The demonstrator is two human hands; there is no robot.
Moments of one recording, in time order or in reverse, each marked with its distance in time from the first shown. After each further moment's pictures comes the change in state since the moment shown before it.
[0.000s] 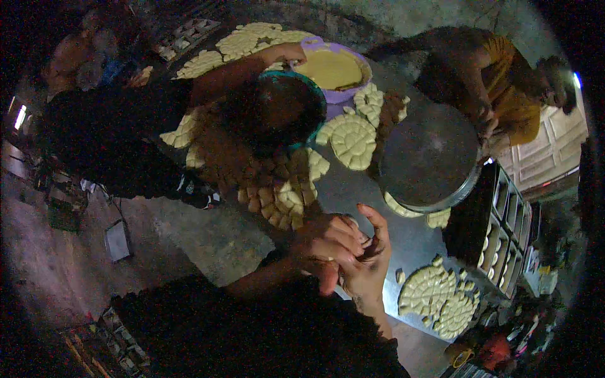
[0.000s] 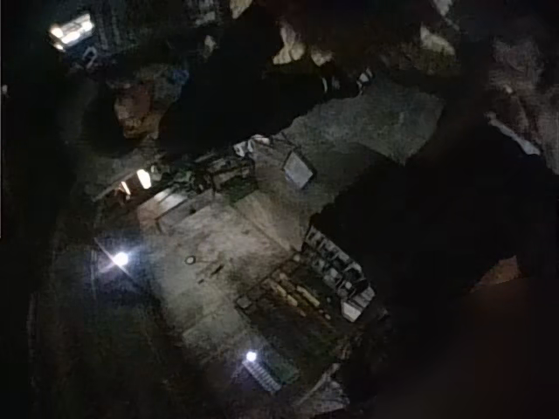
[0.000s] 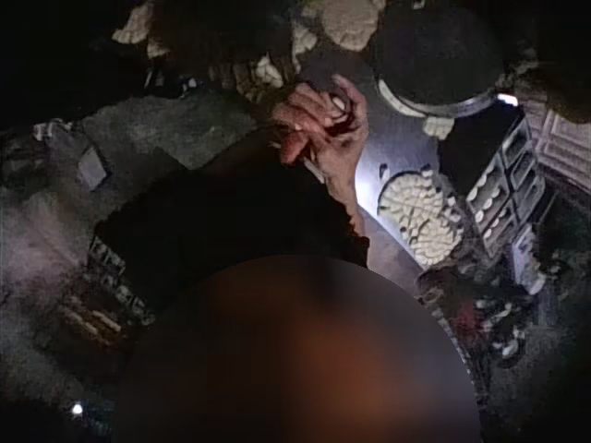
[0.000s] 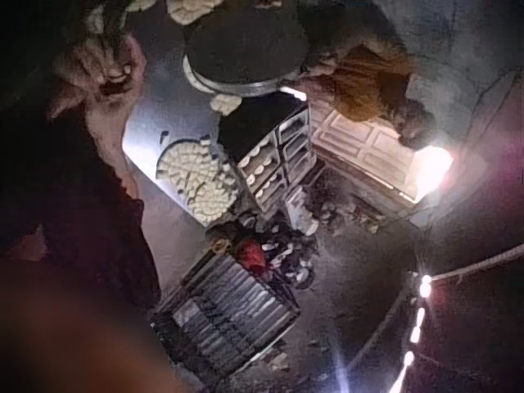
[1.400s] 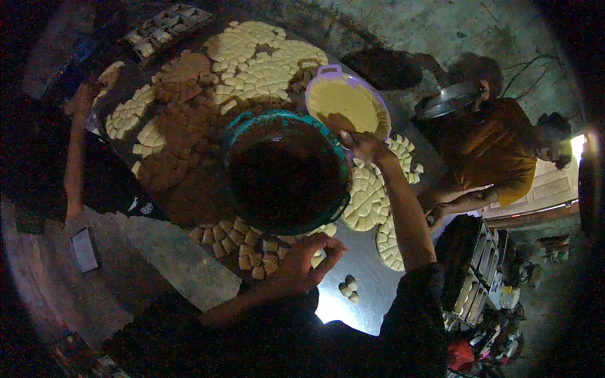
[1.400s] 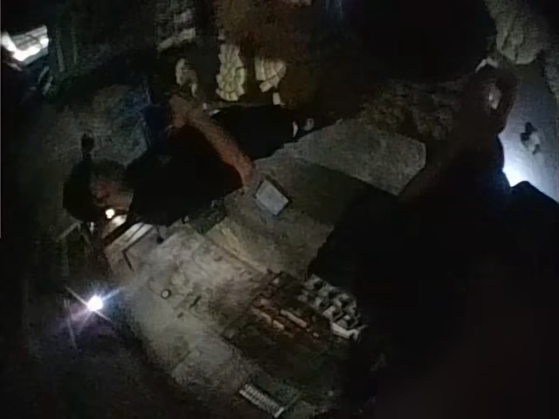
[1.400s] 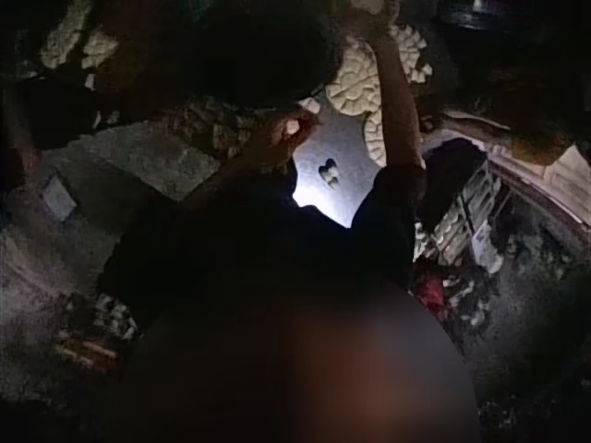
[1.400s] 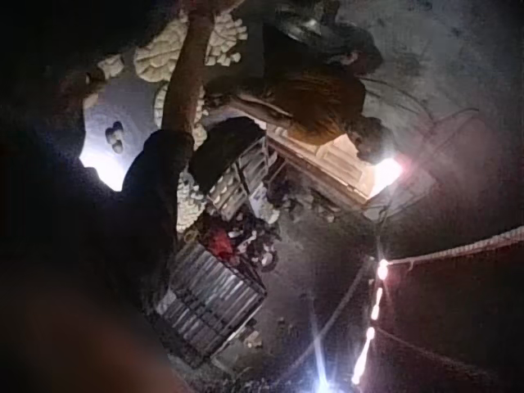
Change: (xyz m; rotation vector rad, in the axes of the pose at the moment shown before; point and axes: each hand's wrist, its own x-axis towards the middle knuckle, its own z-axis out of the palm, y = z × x) left_hand -0.038 -0.094 -0.142 -0.125 0.193 -1.147; right_hand 0.481 0.156 -0.018 -1.712 -0.601 0.249
